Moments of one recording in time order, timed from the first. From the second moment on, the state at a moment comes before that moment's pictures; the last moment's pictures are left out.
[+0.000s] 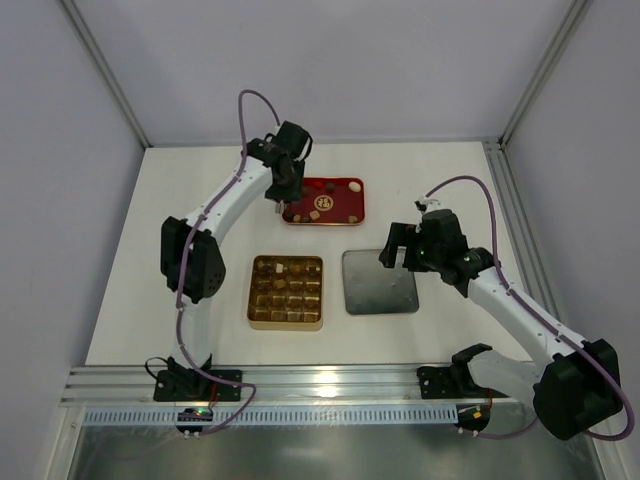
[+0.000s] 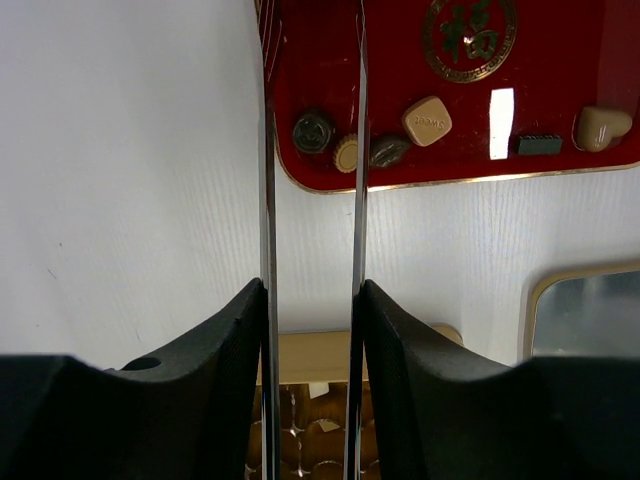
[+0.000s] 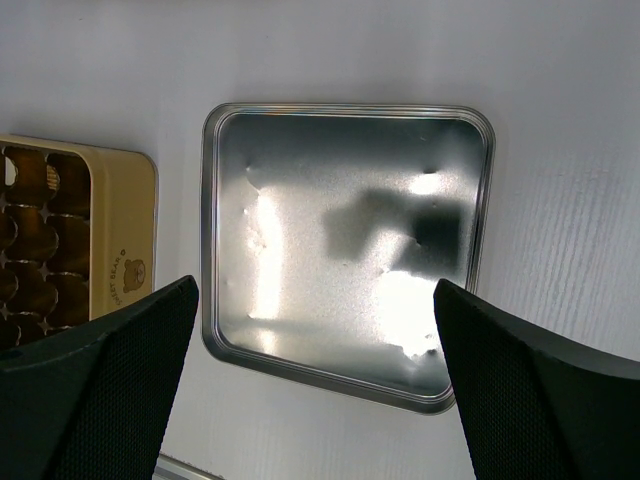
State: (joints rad) left arm -0.50 2.05 1.99 -1.02 -0.20 -0.31; right arm 0.38 1.08 0.74 -0.42 -0.05 0.44
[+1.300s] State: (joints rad) left arm -0.48 2.16 2.06 -1.02 -0.22 -0.29; right arm 0.38 1.11 0.75 -0.43 -0.05 0.42
